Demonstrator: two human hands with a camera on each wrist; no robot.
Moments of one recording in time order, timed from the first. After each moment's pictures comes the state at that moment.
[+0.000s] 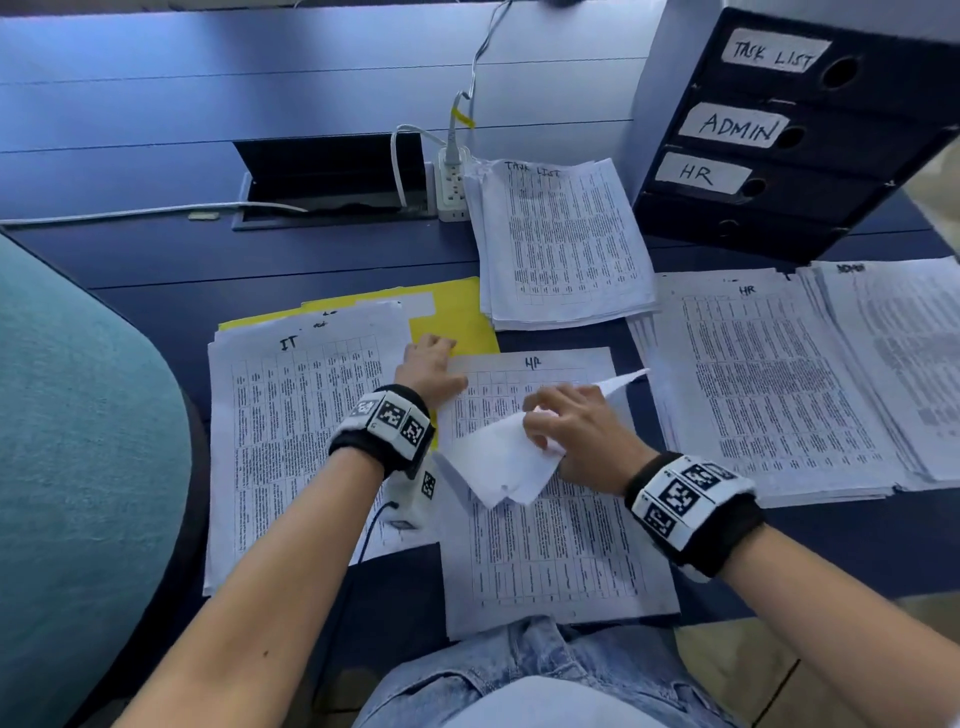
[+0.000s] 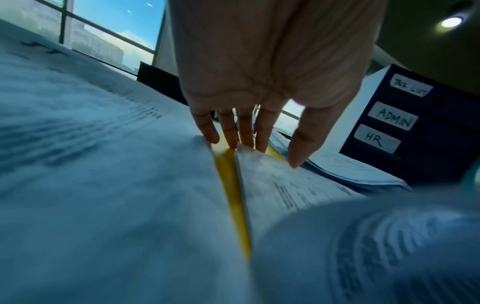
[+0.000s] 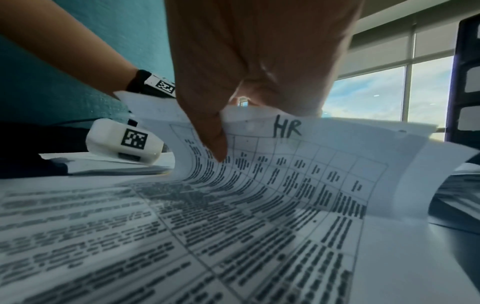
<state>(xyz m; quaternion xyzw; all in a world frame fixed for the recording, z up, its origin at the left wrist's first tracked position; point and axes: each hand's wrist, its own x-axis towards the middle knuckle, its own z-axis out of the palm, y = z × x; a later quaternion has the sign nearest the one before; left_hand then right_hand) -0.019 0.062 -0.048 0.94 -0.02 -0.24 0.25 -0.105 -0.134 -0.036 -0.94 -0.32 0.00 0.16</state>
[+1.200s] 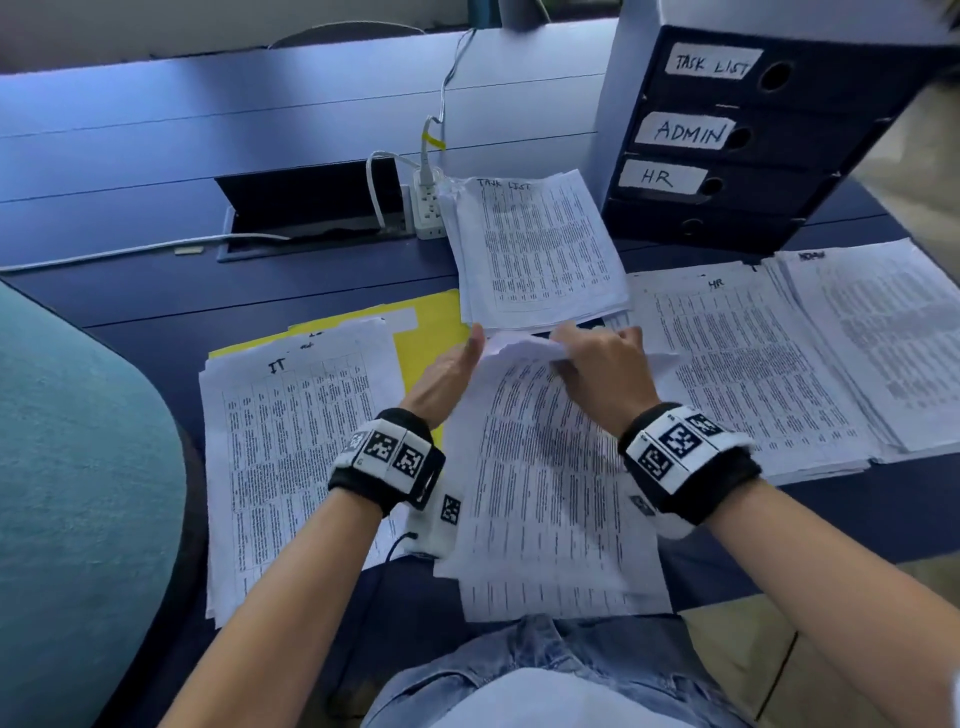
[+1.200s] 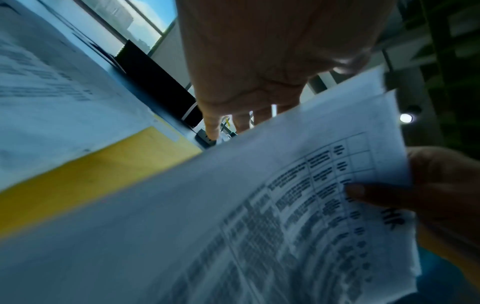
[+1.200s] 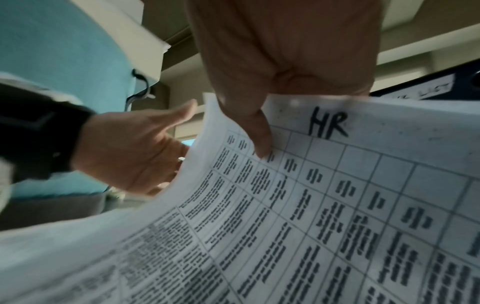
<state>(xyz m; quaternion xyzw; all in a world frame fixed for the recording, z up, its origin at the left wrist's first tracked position) -0.048 0.035 -0.012 0.81 -0.06 -0.26 0.52 -0.080 -0.146 0.007 -0.99 -0.07 -0.06 0.14</state>
